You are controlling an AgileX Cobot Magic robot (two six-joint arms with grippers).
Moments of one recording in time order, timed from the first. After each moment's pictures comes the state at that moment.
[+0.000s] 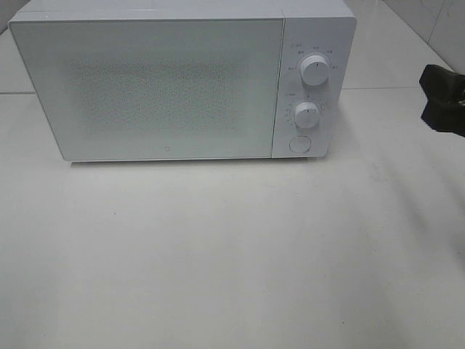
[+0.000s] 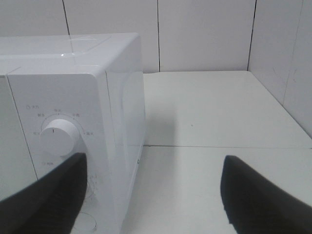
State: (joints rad) left arm -0.05 0.00 -0.50 0.01 1.05 0.02; right arm 0.20 1.19 -0.23 0.19 -0.88 -0.07
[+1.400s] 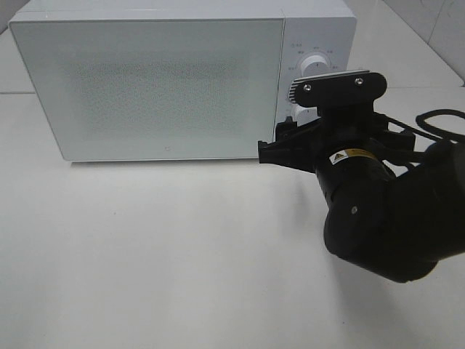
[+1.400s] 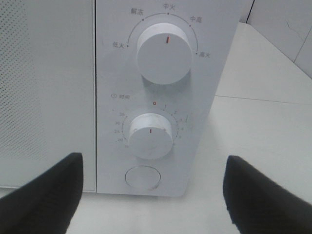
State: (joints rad) left arm -0.05 0.00 -0.50 0.01 1.05 0.02; right arm 0.83 1.83 -0.63 1.08 -1.15 -0.55
